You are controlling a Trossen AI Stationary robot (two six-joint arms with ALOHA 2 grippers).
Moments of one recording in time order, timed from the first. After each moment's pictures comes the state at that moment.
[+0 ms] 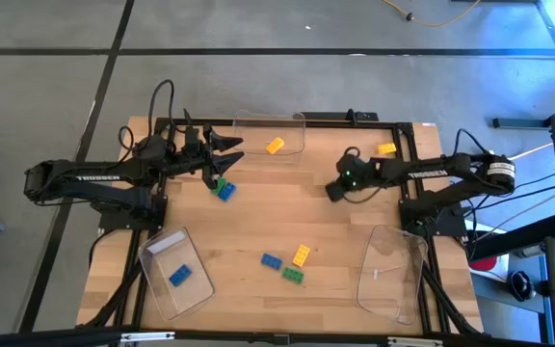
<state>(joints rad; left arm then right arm) 0.20 0.88 0.60 0.58 -0.04 -0.28 -0.30 1.36 0.55 -0.23 0.08 0.65</state>
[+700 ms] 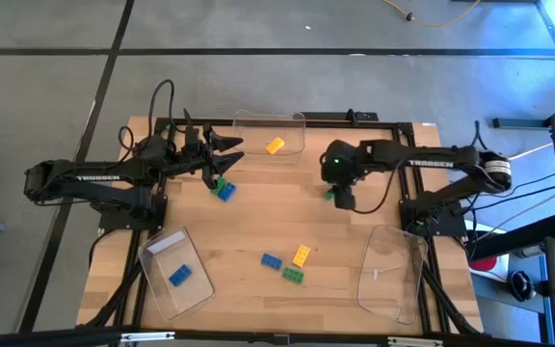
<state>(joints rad) 0.20 0.88 0.60 0.58 -0.04 -0.28 -0.24 1.42 1.04 -0.82 -0.10 -0.25</state>
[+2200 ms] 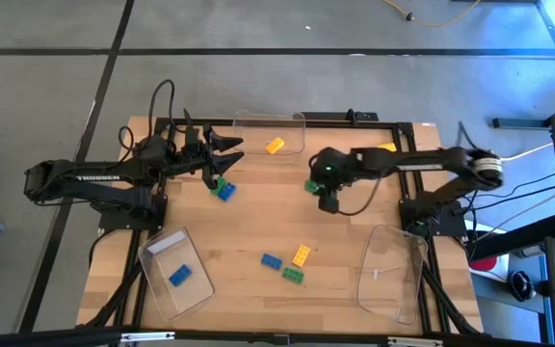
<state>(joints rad) 0.20 0.88 0.60 0.58 -0.04 -0.29 -0.17 1.45 0.99 -0.51 -0.07 0.02</state>
